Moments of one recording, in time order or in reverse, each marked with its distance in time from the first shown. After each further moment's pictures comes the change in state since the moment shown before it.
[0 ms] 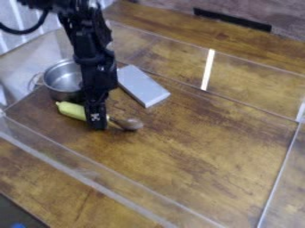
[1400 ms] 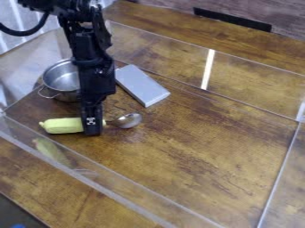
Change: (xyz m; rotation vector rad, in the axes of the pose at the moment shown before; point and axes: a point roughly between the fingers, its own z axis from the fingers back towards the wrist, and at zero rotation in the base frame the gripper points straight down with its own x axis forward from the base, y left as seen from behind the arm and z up) arm -0.007 -0.017 0.005 -0.103 0.045 0.000
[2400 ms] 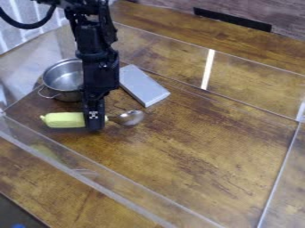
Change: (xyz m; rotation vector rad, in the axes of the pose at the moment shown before) arm 0.004 0.001 0.012 -0.004 0.029 -0.003
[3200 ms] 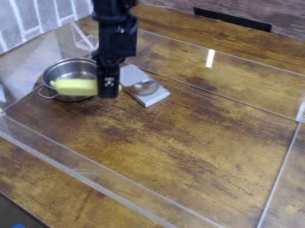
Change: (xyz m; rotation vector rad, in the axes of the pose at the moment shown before) arm 0.024 -0.004 0.052 0.080 0.035 -0.001
